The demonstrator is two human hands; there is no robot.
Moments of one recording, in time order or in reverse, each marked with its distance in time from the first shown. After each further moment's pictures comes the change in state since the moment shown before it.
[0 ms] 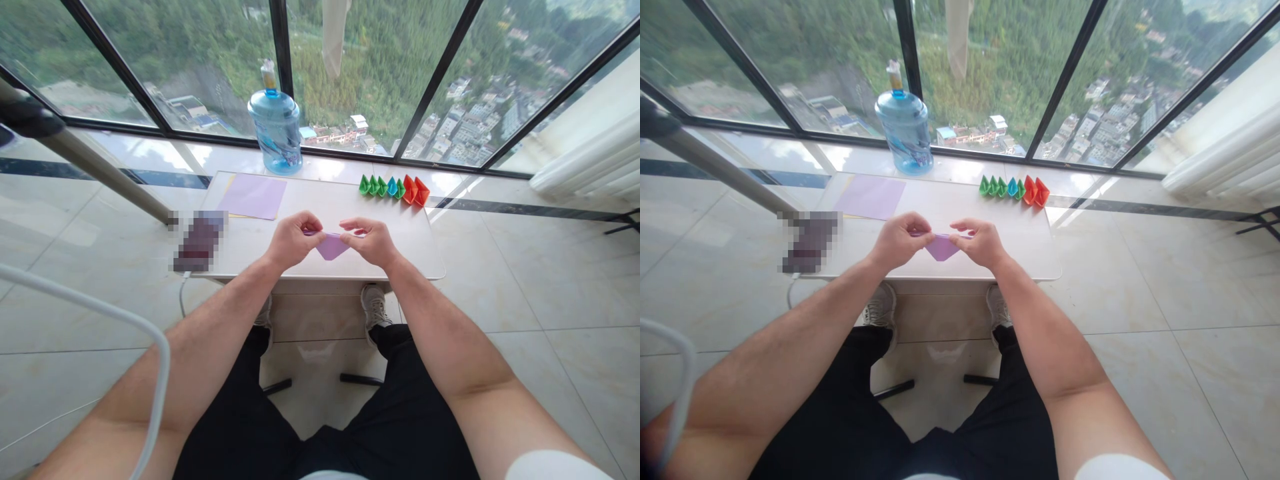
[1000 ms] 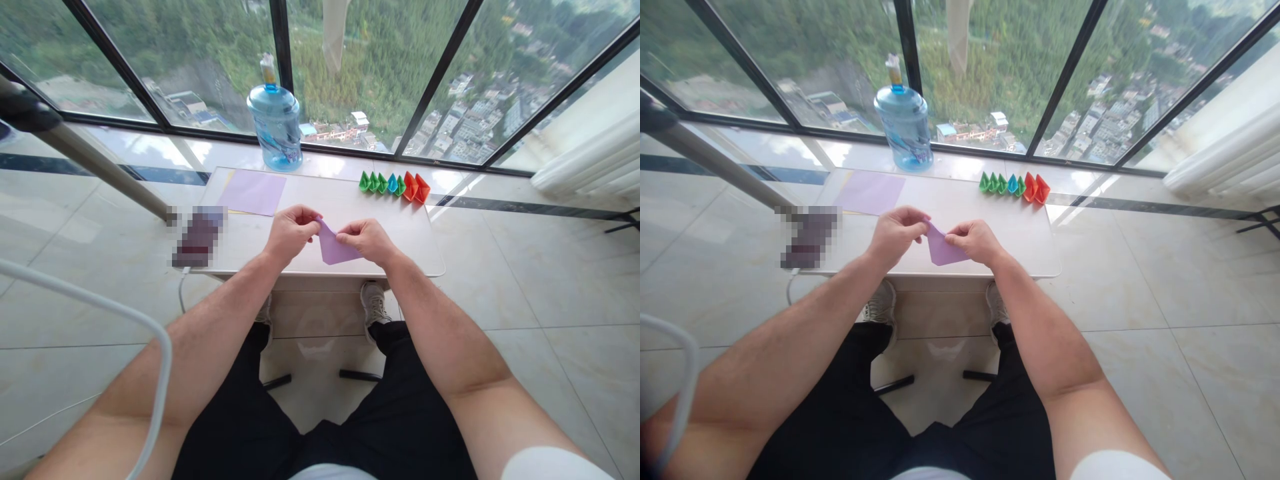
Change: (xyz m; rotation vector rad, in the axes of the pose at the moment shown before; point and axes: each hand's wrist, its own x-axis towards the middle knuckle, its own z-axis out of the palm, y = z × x) left_hand 0.000 0.010 0.005 -0.277 0.113 -0.134; right_hand 0.000 -0.014 0.000 0.049 -0.189 0.284
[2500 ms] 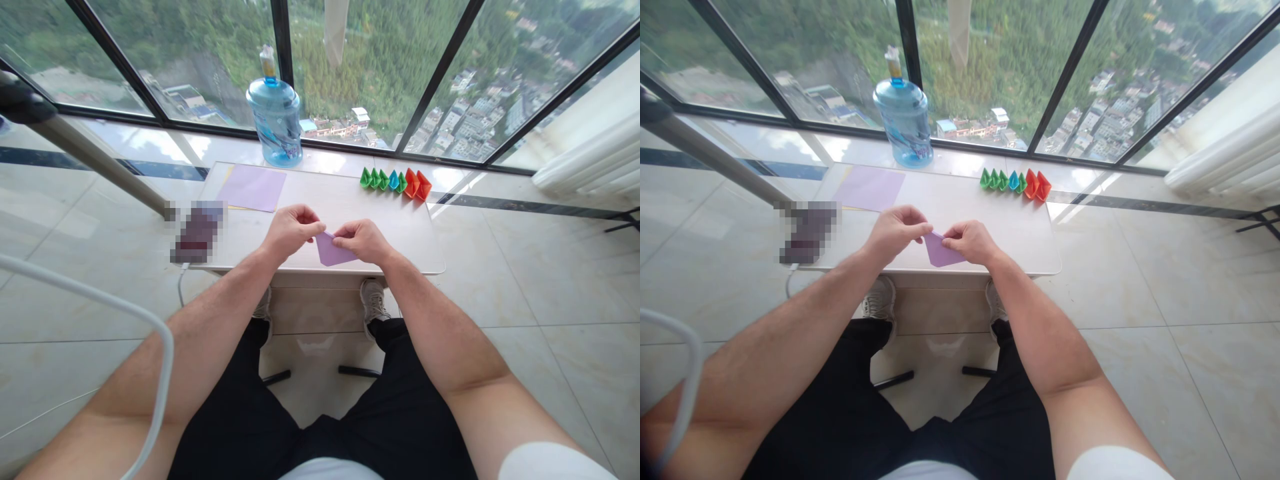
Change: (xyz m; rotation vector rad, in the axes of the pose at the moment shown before) left_hand -0.003 0.010 -0.006 0.086 -0.061 -0.071; right_hand 0.000 0.002 0.008 -0.115 -0.049 -0.052
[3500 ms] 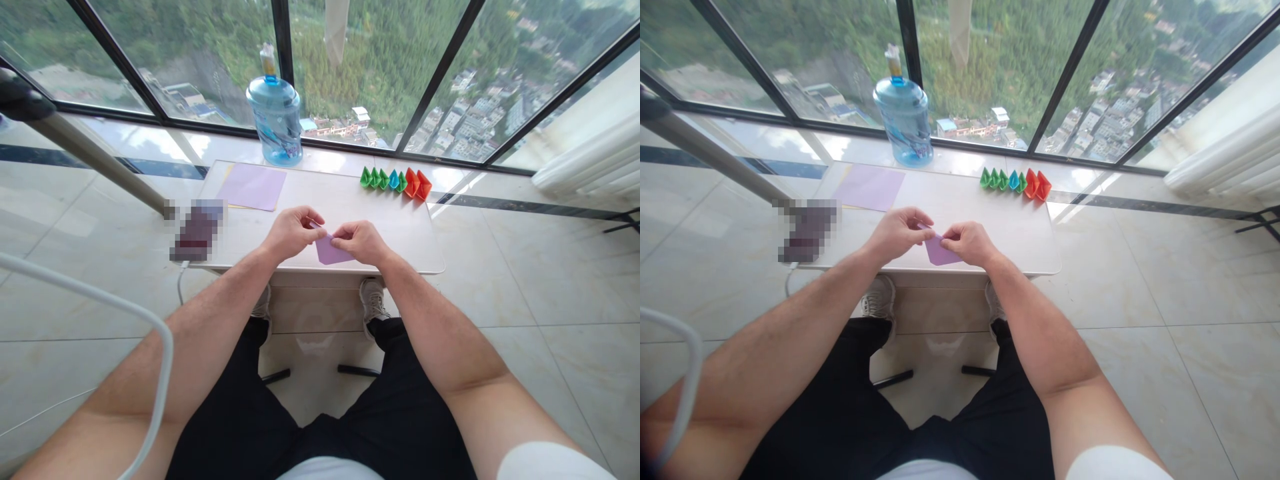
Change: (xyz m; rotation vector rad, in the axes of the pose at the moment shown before) left_hand 0.002 -0.007 -0.004 0.124 -0.106 0.025; right_hand -0.002 0.001 0.004 -0.083 0.028 -0.047
